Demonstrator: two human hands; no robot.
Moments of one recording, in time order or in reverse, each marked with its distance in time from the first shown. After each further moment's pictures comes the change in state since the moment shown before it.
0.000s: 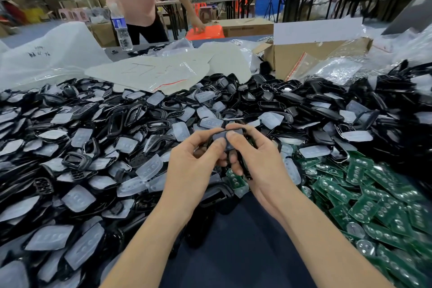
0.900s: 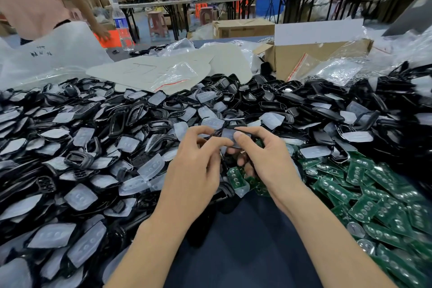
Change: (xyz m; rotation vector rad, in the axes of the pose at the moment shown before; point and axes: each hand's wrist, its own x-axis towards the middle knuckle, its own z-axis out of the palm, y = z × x) left_hand -0.003 -0.009 -0.012 0.892 -0.014 0.535; right_hand 0.004 -0.004 -0.015 -0.263 0.070 -0.005
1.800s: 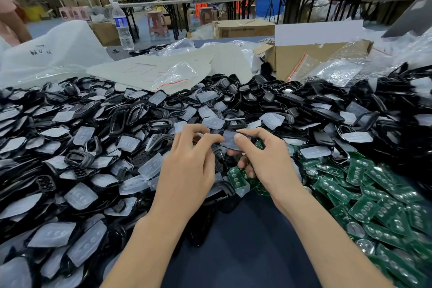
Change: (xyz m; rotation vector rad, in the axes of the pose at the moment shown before) left_hand 0.001 -0.005 -0.004 0.162 0.051 0.034; right_hand 0.000 0.002 0.001 -0.057 0.048 0.002
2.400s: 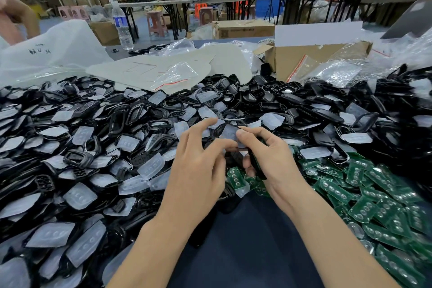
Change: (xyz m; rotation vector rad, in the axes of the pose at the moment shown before) left_hand -0.004 0.012 0.004 -0.147 -0.019 0.017; right_hand 0.004 0.001 -0.003 0.207 -0.028 0.054
